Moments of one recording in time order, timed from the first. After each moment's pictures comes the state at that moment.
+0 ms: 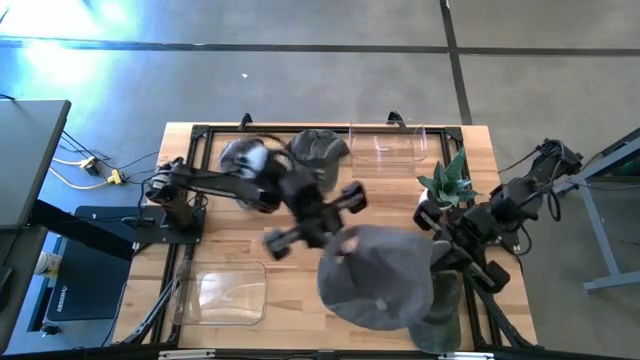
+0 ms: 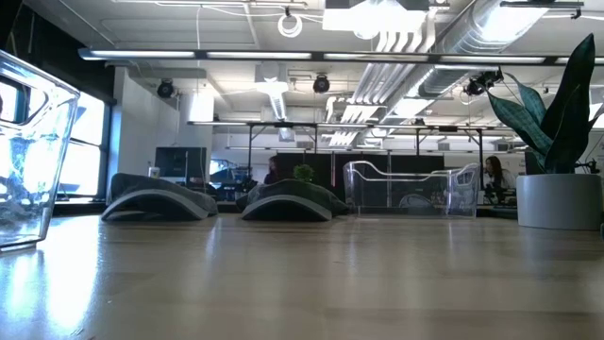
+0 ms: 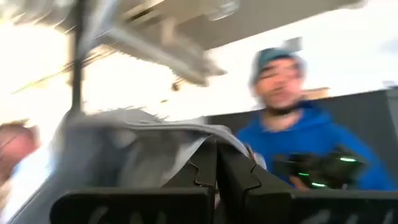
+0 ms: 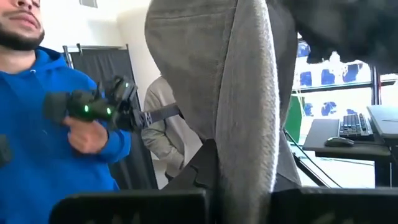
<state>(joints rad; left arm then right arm) -0.18 1.82 1.92 0.73 0.75 -0.48 0.64 1.00 1.10 0.14 0.02 0.18</state>
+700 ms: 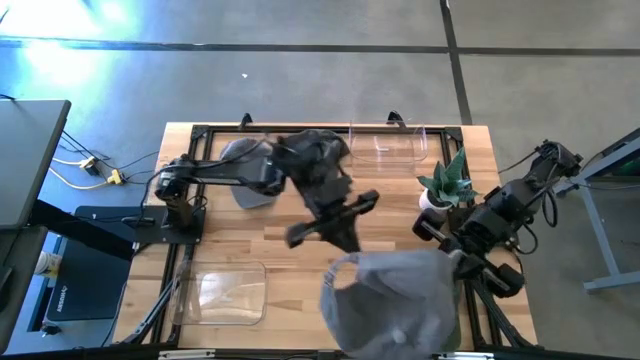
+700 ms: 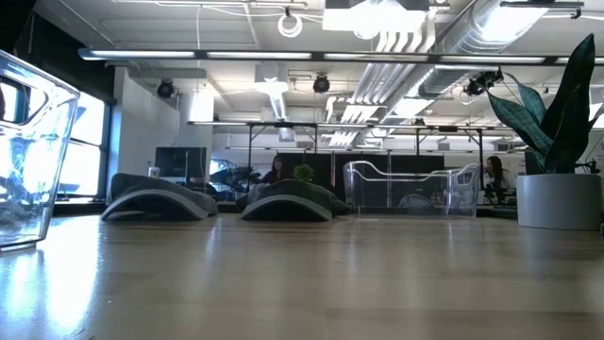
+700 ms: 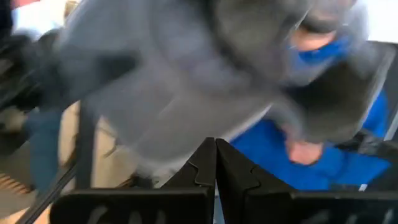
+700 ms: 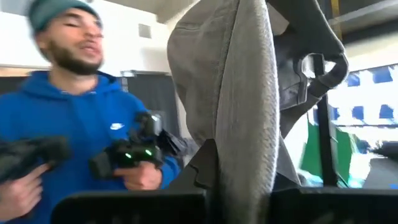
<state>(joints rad) -0.08 1.88 2.07 0.05 0.92 -0.33 0.63 1.04 1.10 0.35 -0.18 0.17</state>
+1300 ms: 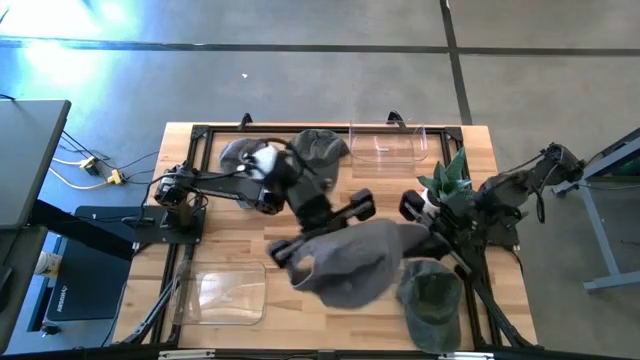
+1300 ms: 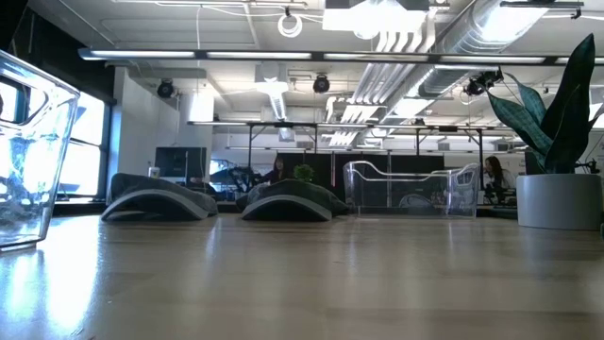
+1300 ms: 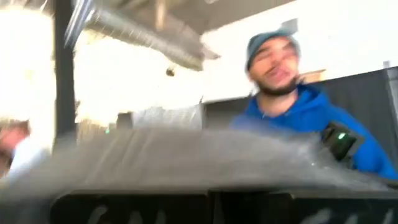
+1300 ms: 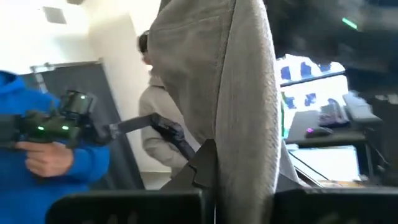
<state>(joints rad) -0.20 1.88 2.07 0.58 0.78 -0.40 0.50 1.04 1.10 0.18 -0.01 0.30</state>
